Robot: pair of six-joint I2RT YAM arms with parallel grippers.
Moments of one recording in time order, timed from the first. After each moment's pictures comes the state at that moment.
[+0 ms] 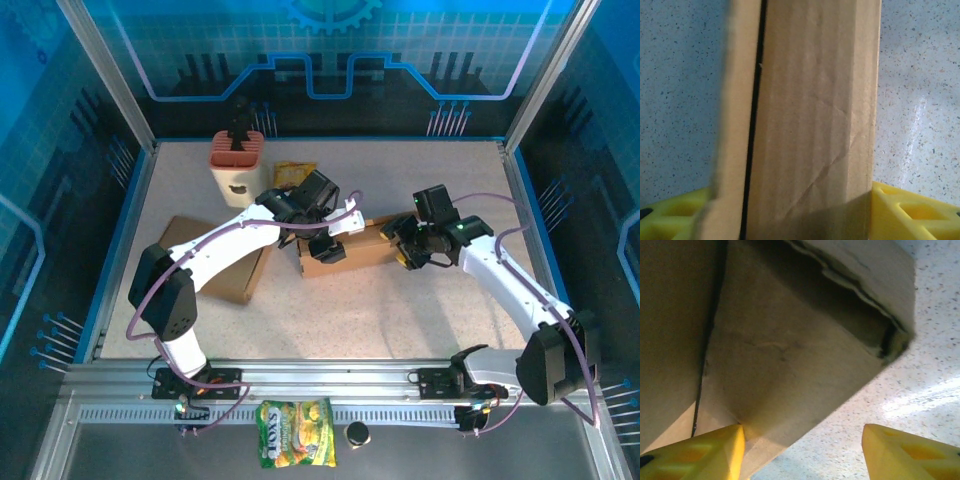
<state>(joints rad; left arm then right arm) -0.68 1.73 1.48 -0.78 0.22 0.51 0.35 1.28 1.02 -0.76 -0.24 1.26</state>
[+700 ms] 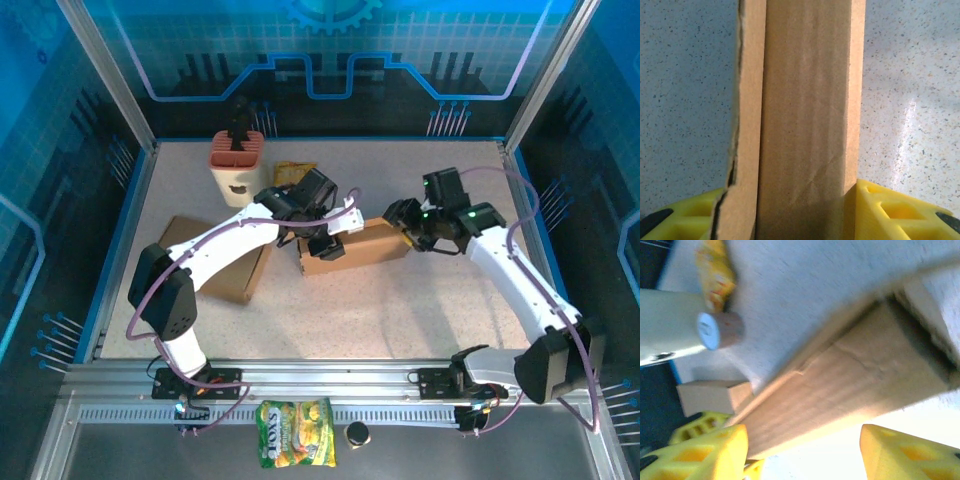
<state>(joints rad) -0.66 1.73 1.49 -0.80 0.28 0.51 0.29 1.26 1.19 -0.82 -0.26 0.92</state>
